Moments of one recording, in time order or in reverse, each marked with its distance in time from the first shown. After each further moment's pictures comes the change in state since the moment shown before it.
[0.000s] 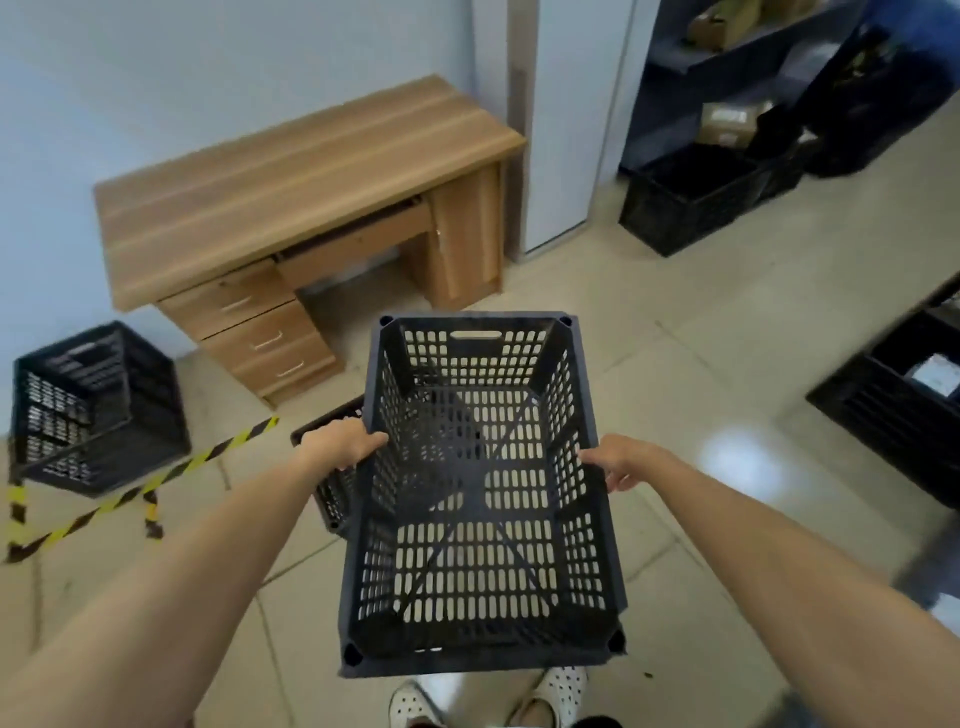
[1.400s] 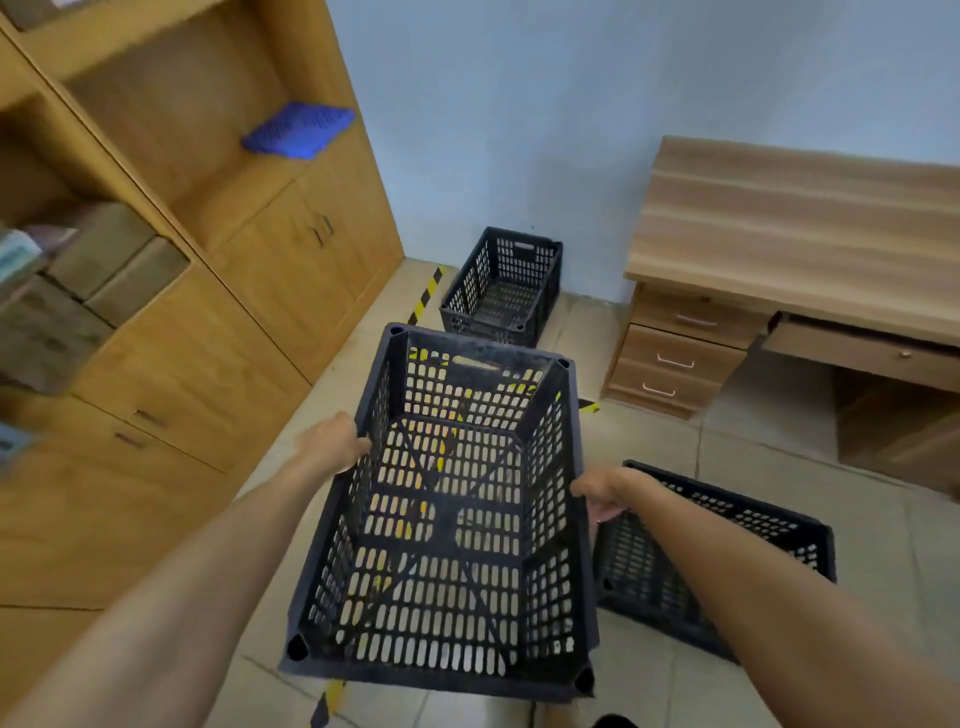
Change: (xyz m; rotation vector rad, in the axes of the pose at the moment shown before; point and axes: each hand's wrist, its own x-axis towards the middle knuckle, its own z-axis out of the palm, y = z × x) left_hand -0.086 -0.604 0.039 -0.397 0.241 -0.837; right_hand 0.051 -0.413 0.531 -0.911 -0.511 -0.323
